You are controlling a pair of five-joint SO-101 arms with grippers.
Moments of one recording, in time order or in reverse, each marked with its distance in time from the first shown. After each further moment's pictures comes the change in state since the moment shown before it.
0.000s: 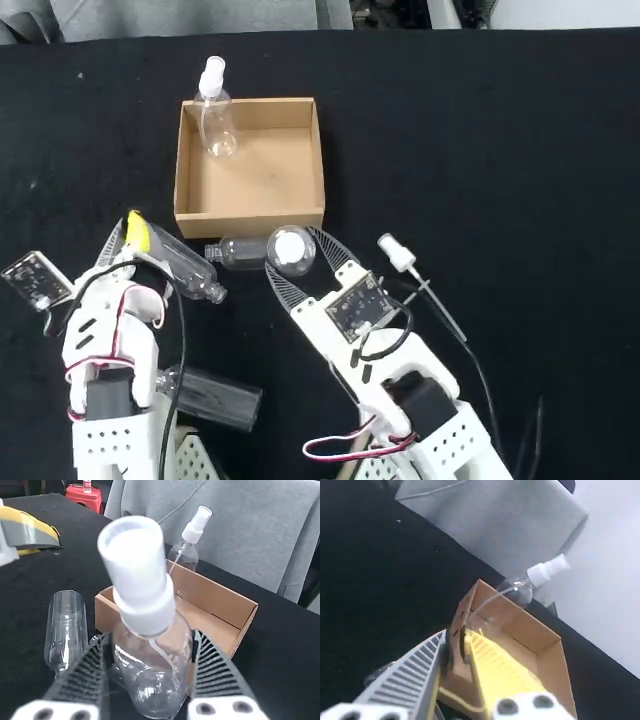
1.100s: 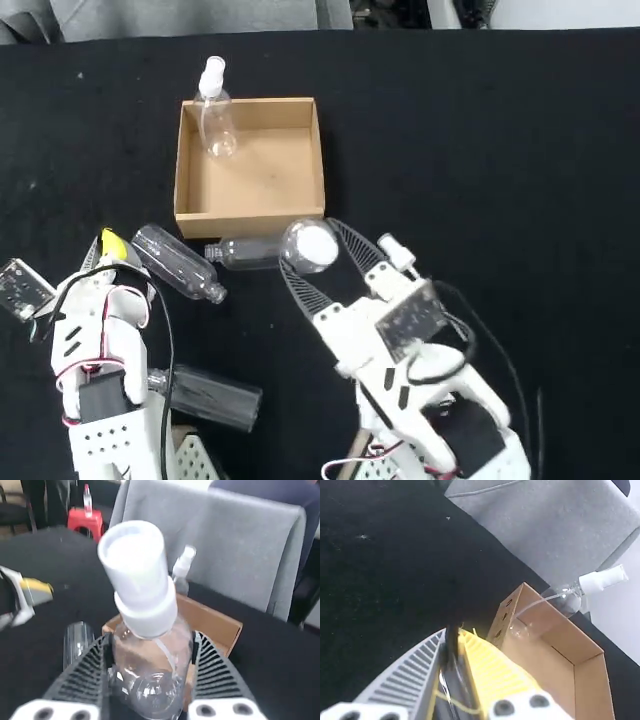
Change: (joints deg) left arm -7.3 0.0 2.1 3.8 -0.1; right arm 0.2 0.0 -23.0 18.4 -4.0
